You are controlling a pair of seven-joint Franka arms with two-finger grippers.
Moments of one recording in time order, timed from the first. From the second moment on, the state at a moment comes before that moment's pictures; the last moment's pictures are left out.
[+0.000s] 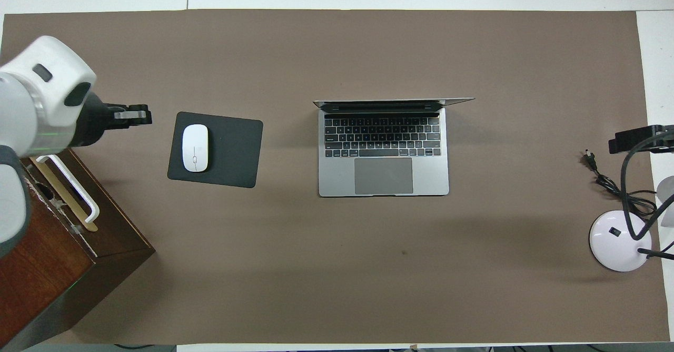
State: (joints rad) left arm -0.11 -0.12 -0.10 -1.94 -0.16 2.12 -0.09; right arm -0.06 -0.11 -0.04 -1.76 0.00 1.67 -0.08
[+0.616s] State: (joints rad) left arm -0.34 -0.27 -0.10 -2.36 -0.16 2.62 -0.10; right arm -0.06 -0.11 -0.04 -1.76 0.00 1.71 -0.08
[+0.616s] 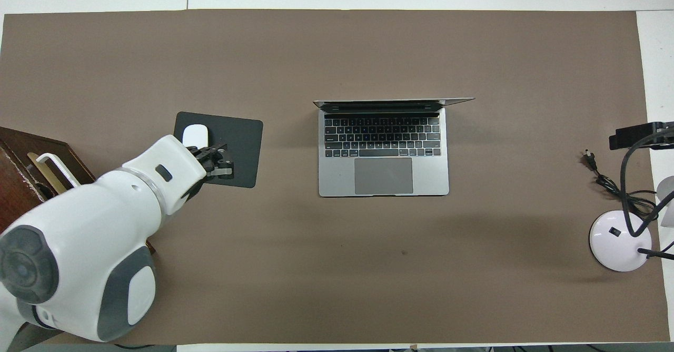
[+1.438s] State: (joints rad) left arm -0.60 -0.06 -0.10 -2.49 -0.16 3.11 -0.10; right arm -0.05 0.06 -0.03 -1.72 0.00 2.03 -0.06
